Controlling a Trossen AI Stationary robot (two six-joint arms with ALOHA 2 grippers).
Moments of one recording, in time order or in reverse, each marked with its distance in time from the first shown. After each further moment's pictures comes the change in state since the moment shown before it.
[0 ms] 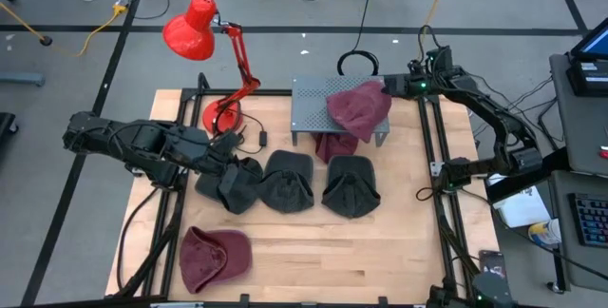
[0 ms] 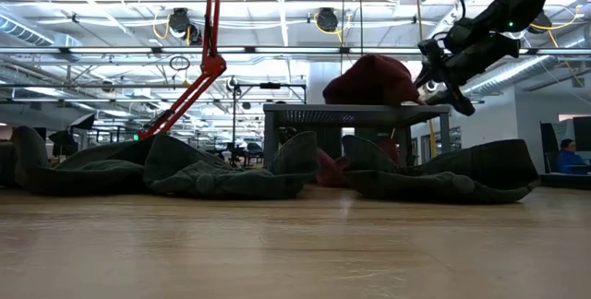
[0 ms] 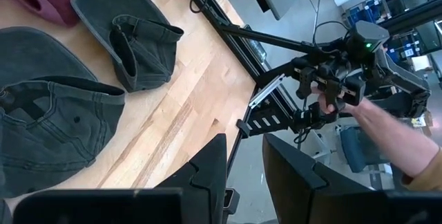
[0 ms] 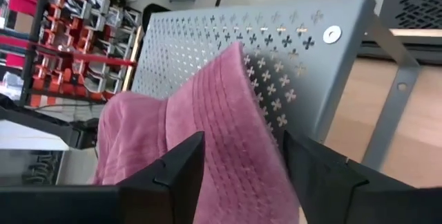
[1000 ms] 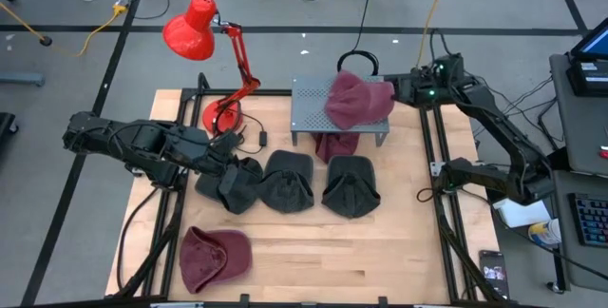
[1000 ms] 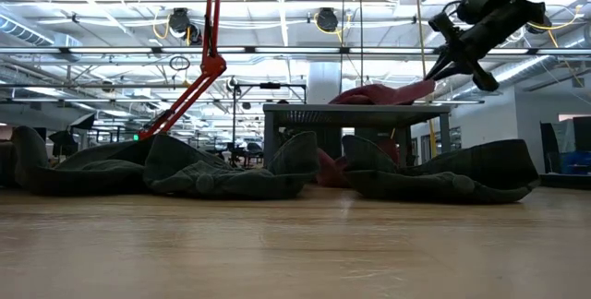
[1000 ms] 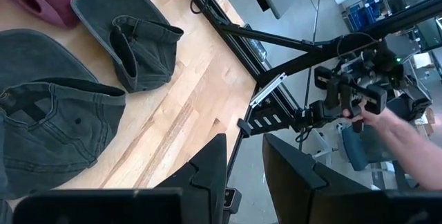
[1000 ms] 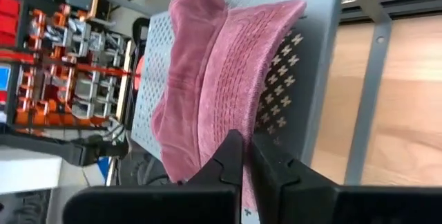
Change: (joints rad) left arm 0.000 0.000 0.000 -0.001 0.002 0.012; right arm 0.083 -0.255 0.001 -0.261 0.190 0.148
